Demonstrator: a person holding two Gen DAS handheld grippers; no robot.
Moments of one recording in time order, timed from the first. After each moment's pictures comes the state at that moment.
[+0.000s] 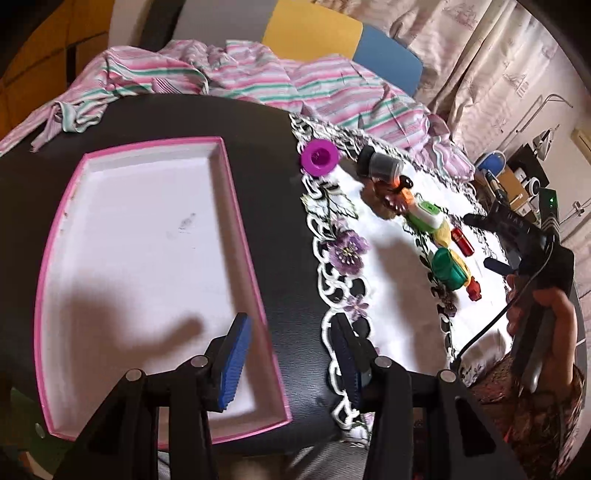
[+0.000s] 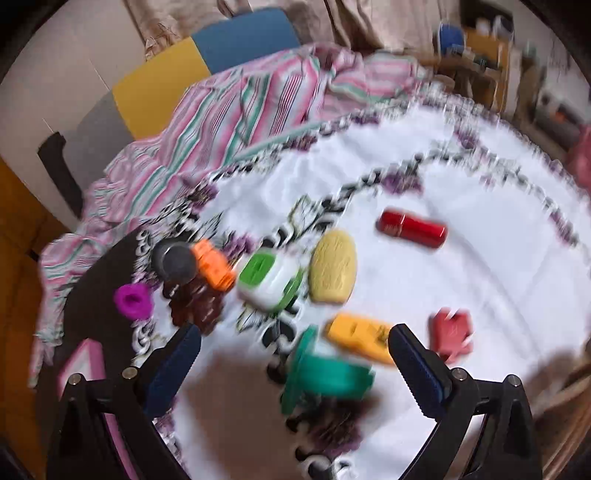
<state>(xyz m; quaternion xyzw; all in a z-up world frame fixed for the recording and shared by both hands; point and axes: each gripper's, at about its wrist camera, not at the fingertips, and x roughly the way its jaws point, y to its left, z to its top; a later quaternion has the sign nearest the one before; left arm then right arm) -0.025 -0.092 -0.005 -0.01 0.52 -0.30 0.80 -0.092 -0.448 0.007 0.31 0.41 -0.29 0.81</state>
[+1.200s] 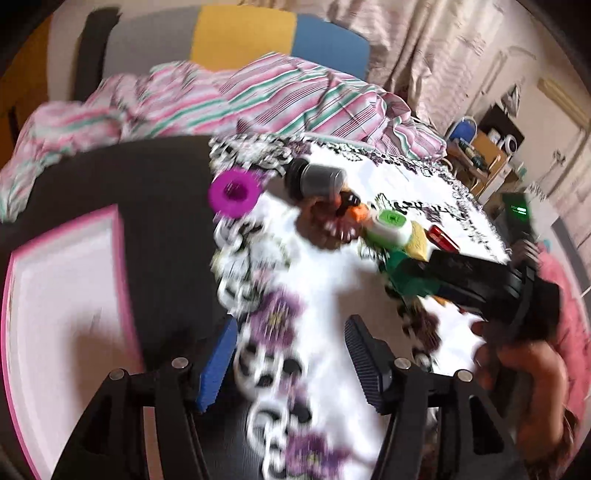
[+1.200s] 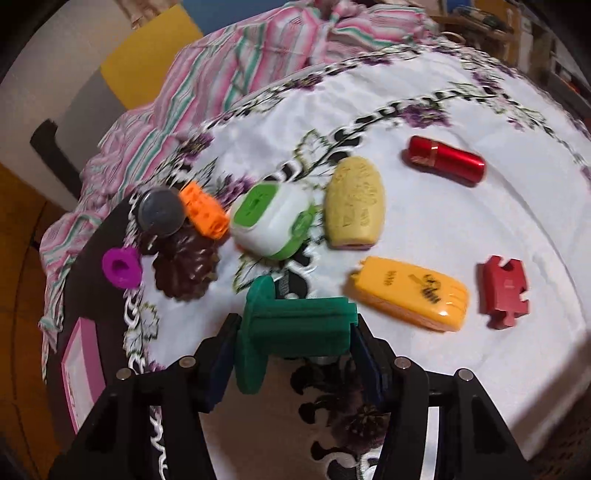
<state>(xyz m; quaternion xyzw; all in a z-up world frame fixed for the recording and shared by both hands) 0.002 -0.211 0.007 0.07 0.47 -0.36 0.80 -0.087 -0.441 -0.034 0.36 0.44 -0.27 0.78</state>
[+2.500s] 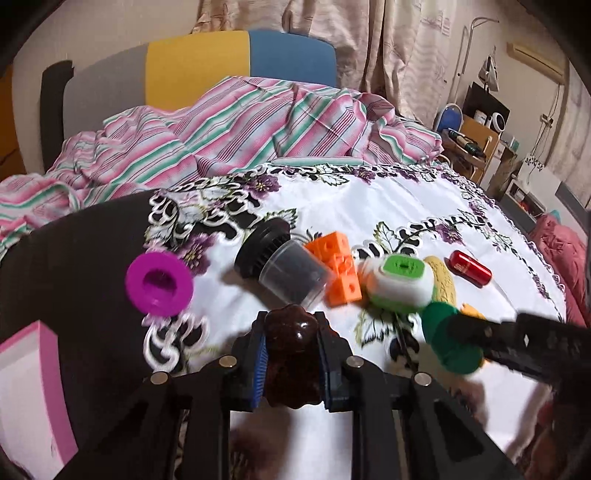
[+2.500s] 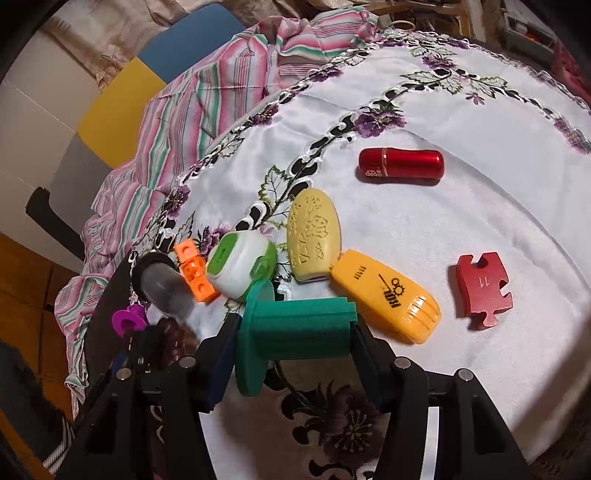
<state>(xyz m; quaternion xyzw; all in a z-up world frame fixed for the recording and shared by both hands) 0.038 -0.307 -0.024 0.12 0.40 -0.39 0.82 -0.106 -0.465 -0.033 0.43 0.38 -0.29 0.77</state>
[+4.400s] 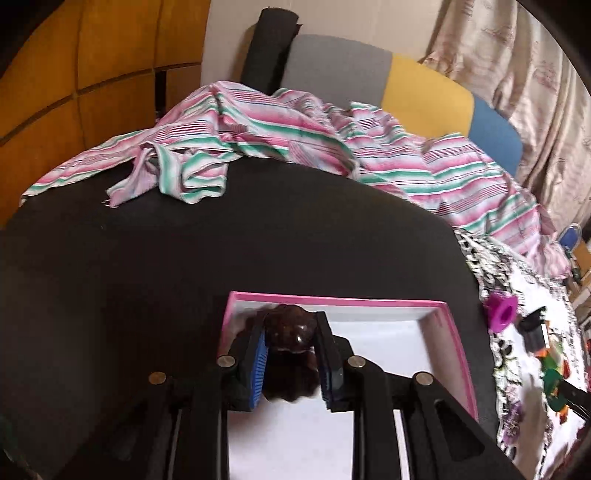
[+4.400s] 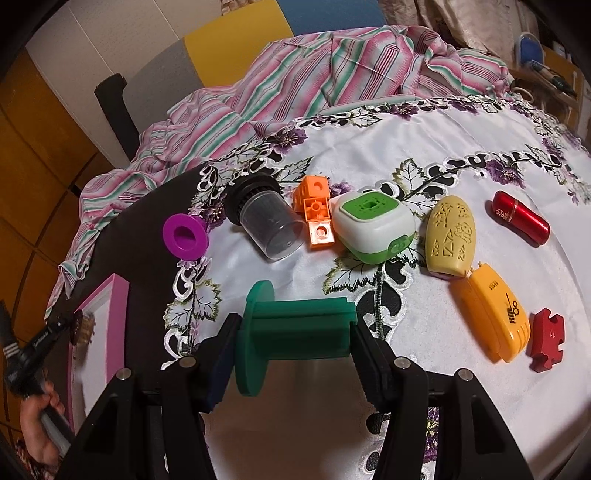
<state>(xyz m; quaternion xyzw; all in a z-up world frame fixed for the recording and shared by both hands) 0.173 -0.001 -0.032 -0.03 0.43 -0.13 0.89 -0.052 -0.394 -0.025 0.27 0.44 -0.16 0.84</state>
